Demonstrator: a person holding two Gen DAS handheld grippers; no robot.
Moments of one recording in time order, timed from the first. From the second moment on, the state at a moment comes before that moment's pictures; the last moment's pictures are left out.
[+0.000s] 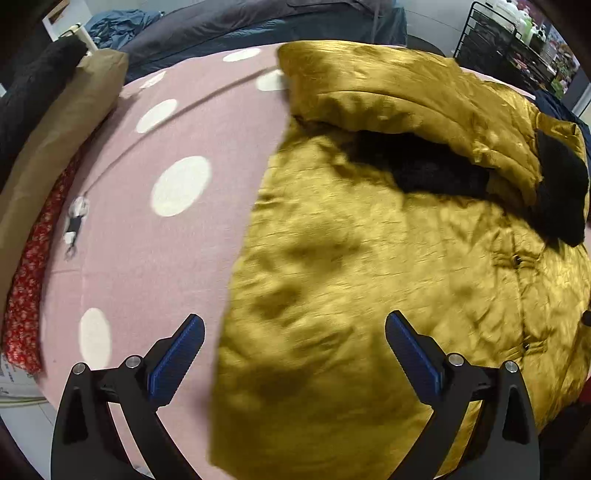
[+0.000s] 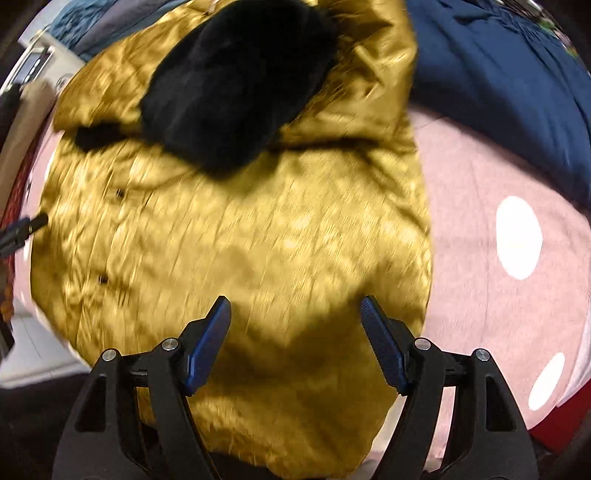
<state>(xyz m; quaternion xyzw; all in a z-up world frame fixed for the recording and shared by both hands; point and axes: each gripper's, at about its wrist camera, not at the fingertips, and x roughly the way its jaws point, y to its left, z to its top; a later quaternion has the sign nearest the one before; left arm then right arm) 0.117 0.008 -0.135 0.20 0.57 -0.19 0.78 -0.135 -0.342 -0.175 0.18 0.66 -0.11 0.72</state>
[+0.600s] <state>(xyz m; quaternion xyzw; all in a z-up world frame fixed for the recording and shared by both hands) 0.120 0.064 -0.180 0.11 0.66 -0.23 0.70 -0.236 -0.384 -0.209 0.37 0.65 -0.12 0.65</state>
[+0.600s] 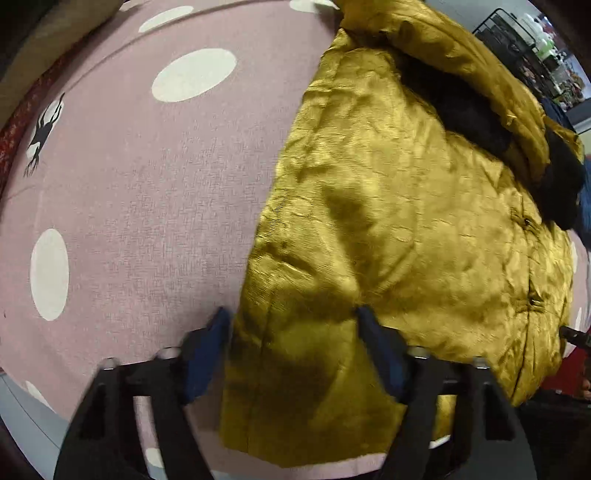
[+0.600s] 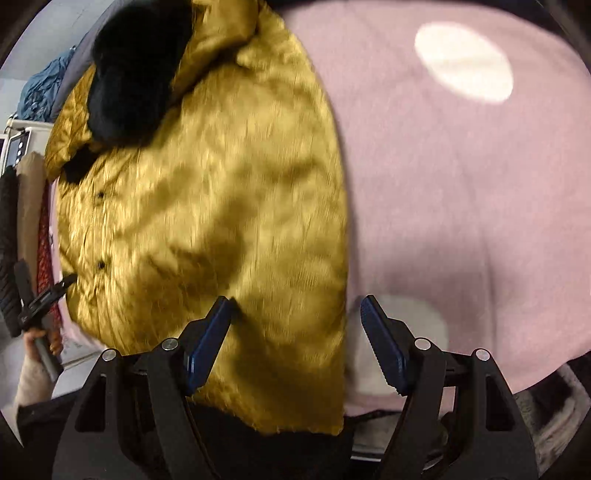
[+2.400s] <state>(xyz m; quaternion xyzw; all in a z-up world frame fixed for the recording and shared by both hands) 0.233 0.029 -0.049 -0.13 0.57 -0.28 0.76 -0.043 -0.511 -0.073 0.58 0.37 -0.07 0.72</state>
